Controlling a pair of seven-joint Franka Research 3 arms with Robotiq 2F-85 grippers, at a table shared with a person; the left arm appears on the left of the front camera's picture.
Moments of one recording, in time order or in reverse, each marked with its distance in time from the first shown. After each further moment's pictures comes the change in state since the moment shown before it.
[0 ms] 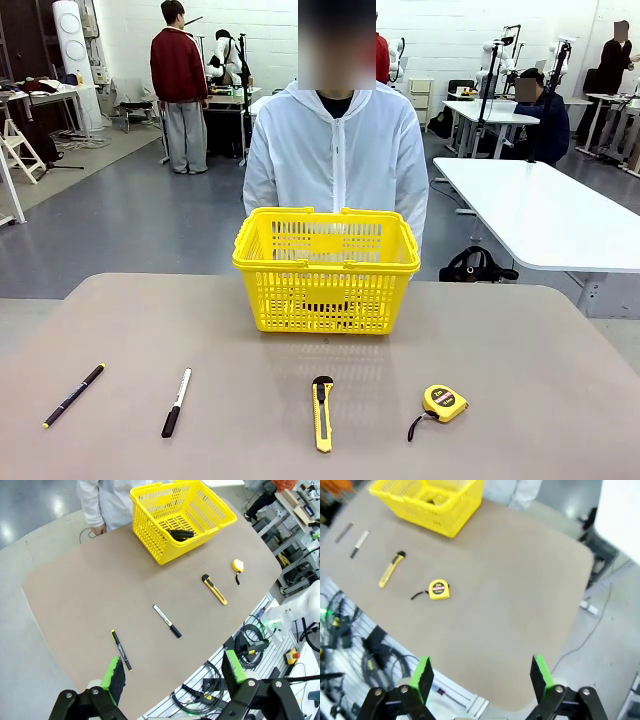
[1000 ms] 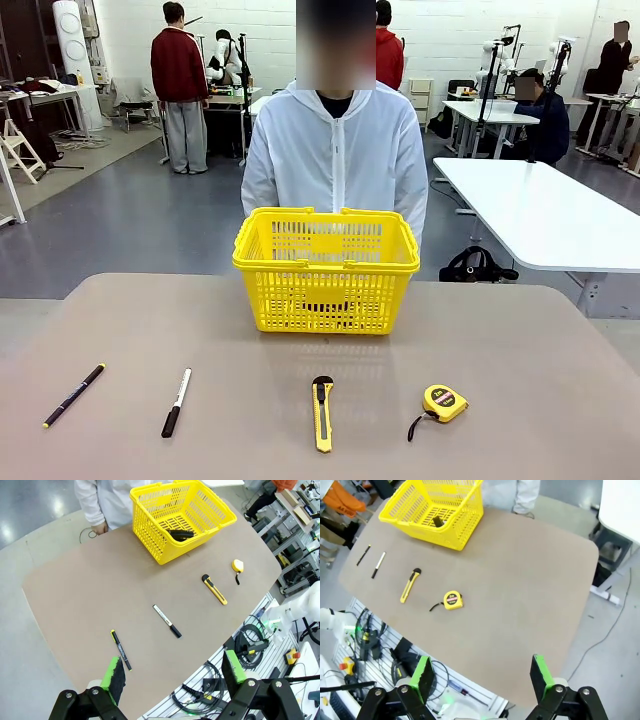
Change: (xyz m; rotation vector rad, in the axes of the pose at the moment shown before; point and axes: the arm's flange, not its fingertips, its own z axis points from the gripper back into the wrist) left arm 0.000 0.000 0.000 0.000 0.000 0.000; right arm 0.032 -0.050 0.032 0.111 0.008 -0.155
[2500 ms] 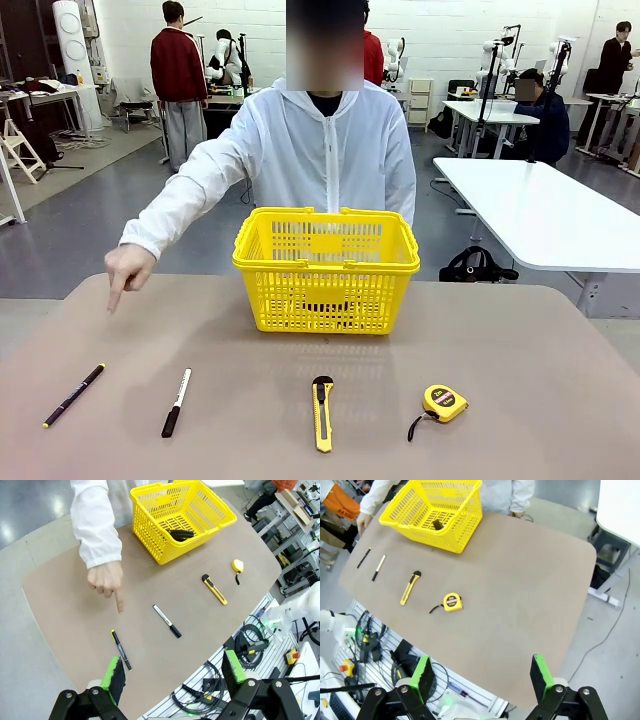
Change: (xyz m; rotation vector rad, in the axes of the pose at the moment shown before) left arm 0.000 0.000 0.000 0.000 0.000 0.000; right arm -0.003 -0.001 0.005 -0.001 -0.018 -0.002
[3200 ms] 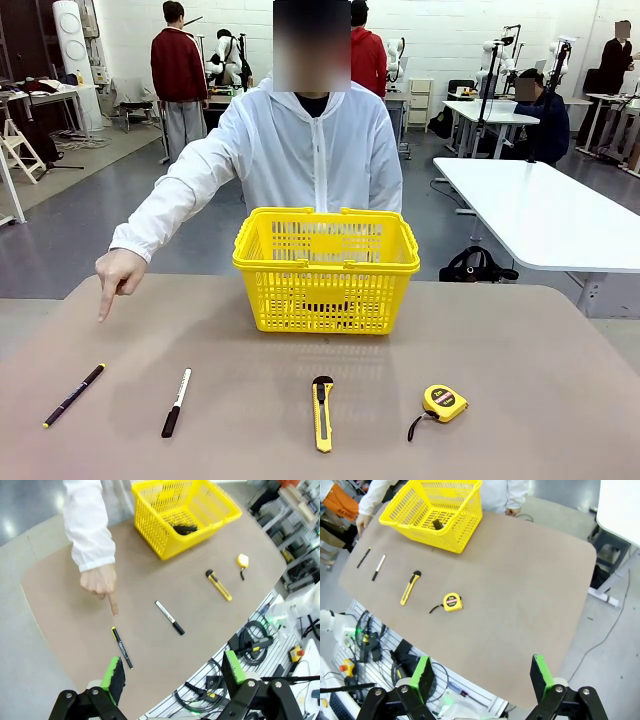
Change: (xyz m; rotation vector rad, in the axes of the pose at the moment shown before) left arm 0.001 -0.004 -0.034 0.027 0.055 -0.008; right arm 0.000 0.000 0.000 0.000 0.001 0.001
